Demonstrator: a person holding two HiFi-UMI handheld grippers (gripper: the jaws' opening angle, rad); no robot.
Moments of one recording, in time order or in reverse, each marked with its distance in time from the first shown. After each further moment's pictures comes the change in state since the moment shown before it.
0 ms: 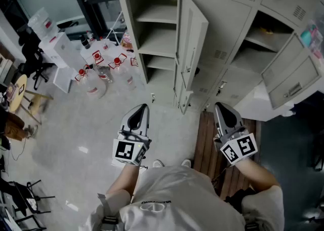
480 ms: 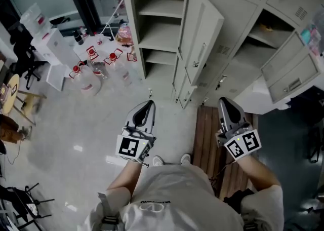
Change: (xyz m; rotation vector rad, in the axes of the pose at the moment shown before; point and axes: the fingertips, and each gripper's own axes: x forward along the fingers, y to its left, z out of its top) left arm -0.006 0.023 -0.009 -0.056 -0.008 -0.096; right arm 0.022 0.027 0.001 0.022 -0.023 -0.038
